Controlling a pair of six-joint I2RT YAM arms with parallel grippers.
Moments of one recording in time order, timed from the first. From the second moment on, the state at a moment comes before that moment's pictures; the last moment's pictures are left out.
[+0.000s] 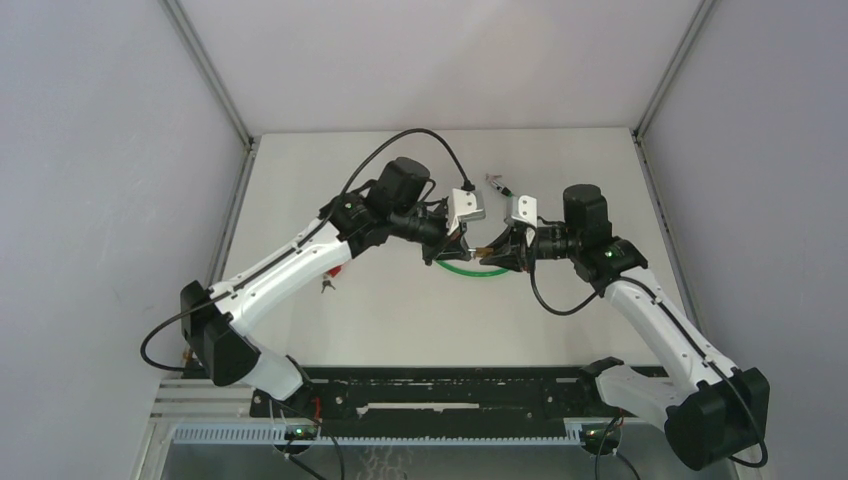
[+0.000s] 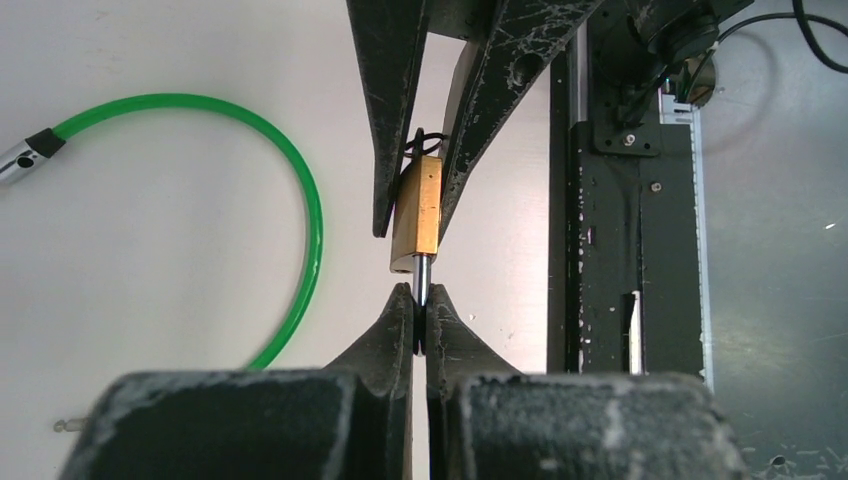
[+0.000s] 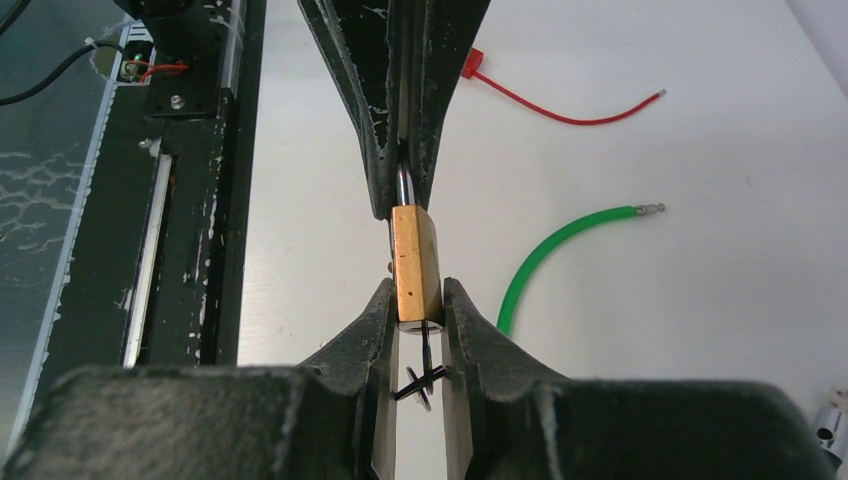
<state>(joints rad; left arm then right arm) -0.82 1.50 1.47 -0.62 0.63 0.34 0.35 1.05 0.88 -0.35 -1.04 -0.52</state>
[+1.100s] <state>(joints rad) -0.78 1.40 1.46 -0.59 0.67 0.44 0.23 1.04 0.88 -0.31 -1.11 -0.40</state>
